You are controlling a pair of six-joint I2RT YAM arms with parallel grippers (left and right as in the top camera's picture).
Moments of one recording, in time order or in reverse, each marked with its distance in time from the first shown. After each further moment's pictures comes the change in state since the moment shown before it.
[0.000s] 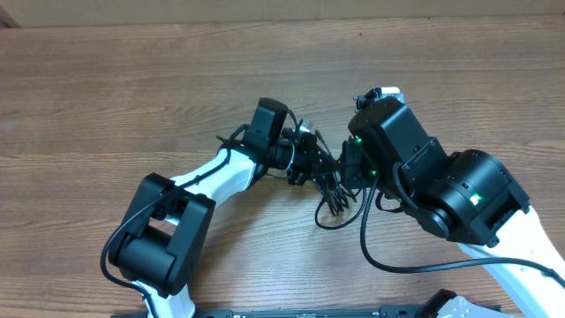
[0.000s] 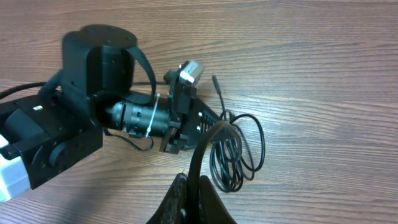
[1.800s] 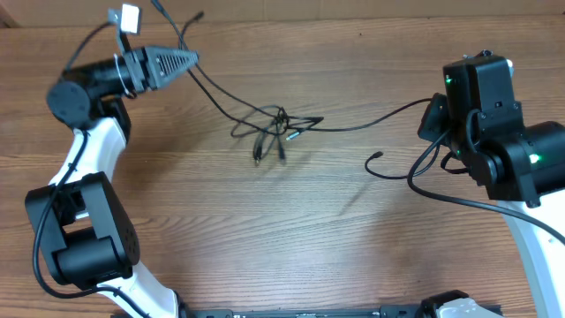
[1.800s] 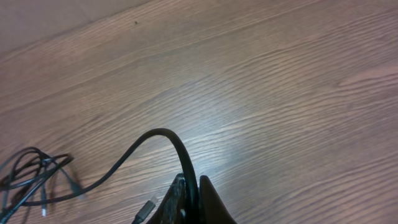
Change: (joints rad) left arm 0.729 0.003 0.255 1.410 0.565 -0.544; right arm -0.445 -0.001 0.000 0.008 0.126 -0.052
